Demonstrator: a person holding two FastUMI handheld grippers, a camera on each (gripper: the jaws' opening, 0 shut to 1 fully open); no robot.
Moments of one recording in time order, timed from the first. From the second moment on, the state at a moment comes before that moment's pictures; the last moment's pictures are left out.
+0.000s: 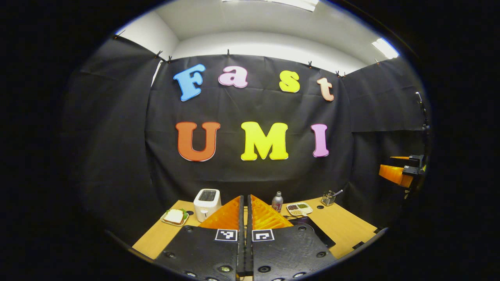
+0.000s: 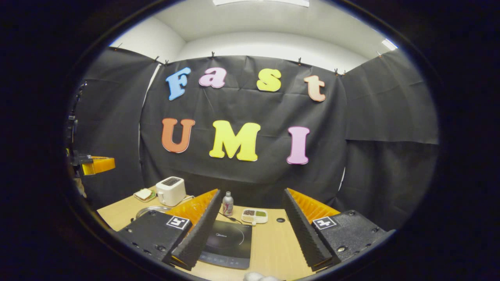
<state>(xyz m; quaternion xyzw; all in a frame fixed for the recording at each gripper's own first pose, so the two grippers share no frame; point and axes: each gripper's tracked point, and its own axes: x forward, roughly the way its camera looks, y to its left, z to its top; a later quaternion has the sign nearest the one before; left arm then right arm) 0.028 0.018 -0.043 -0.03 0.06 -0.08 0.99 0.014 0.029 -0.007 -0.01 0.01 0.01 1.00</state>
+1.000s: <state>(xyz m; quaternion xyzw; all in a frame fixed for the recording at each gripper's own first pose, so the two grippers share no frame) -0.013 0.030 -0.344 -0.07 0.41 -0.07 0.91 0.030 0.011 -0.094 -0.01 0.13 -0.02 0.99</state>
